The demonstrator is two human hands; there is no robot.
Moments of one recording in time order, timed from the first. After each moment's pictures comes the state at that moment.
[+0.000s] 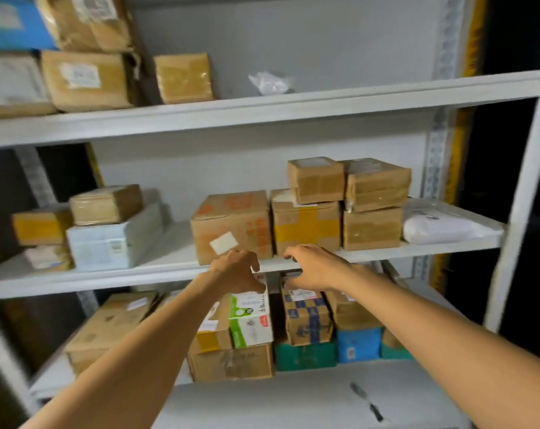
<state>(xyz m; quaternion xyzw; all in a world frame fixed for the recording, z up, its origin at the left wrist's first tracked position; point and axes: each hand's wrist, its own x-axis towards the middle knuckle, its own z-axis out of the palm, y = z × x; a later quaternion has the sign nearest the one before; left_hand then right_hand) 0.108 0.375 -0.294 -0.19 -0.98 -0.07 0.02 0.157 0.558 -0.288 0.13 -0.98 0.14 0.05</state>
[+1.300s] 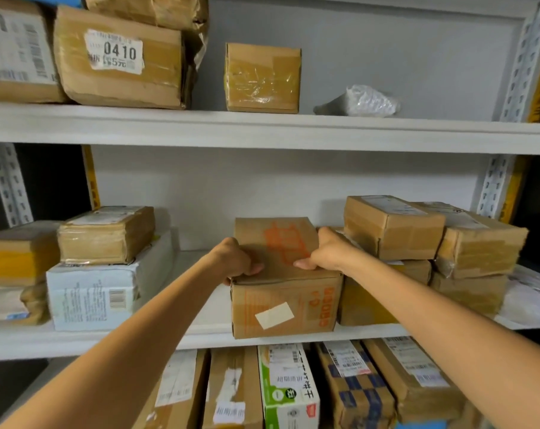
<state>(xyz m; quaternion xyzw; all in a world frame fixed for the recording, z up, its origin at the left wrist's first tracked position) -0.063 0.281 -0.220 -0.04 -0.92 -0.37 -0.07 -0.023 0.468 -0.213 -0.11 -0.95 0.30 0.08</state>
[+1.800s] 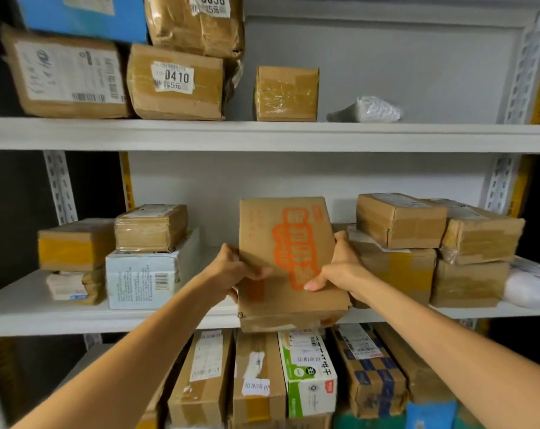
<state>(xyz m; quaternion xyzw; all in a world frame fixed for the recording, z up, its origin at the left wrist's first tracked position) -0.001 0.216 -0.250 -0.09 -0.77 -0.63 -0.09 0.038 0.433 -0.243 -0.09 -0.87 0.47 0.13</state>
